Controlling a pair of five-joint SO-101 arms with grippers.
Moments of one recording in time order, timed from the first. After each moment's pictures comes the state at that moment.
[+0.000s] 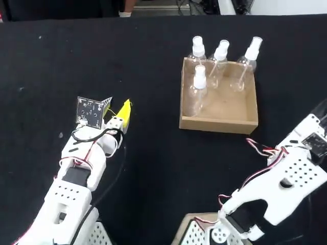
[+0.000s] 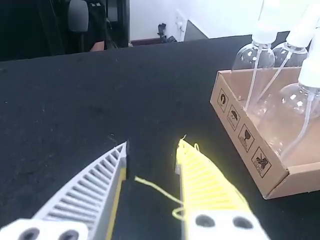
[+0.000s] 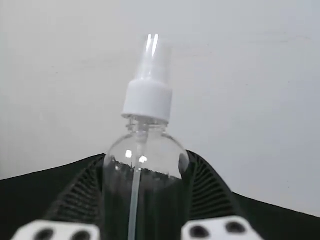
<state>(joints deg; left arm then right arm) 9.3 -62.5 83.6 0.4 -0.5 49.7 49.6 31.4 -91.0 1.4</state>
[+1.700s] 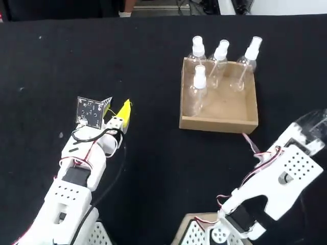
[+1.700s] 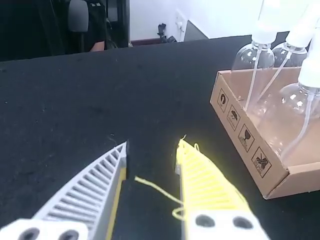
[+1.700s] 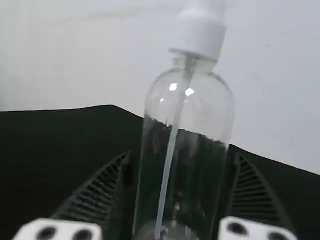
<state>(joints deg) 9.3 -62.5 83.6 0.4 -0.5 47.9 64.4 29.8 -99.2 8.3</state>
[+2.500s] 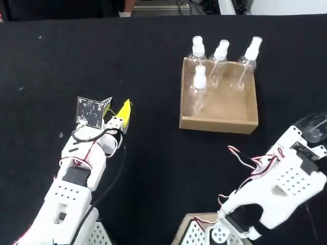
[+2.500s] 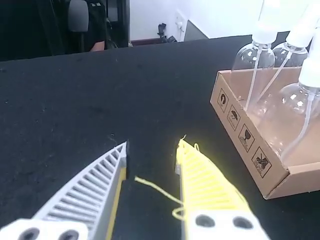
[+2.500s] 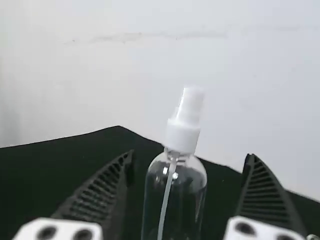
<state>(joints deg) 9.3 -62.5 83.6 0.4 -0.5 47.7 30.7 64.7 -99.2 6.0</state>
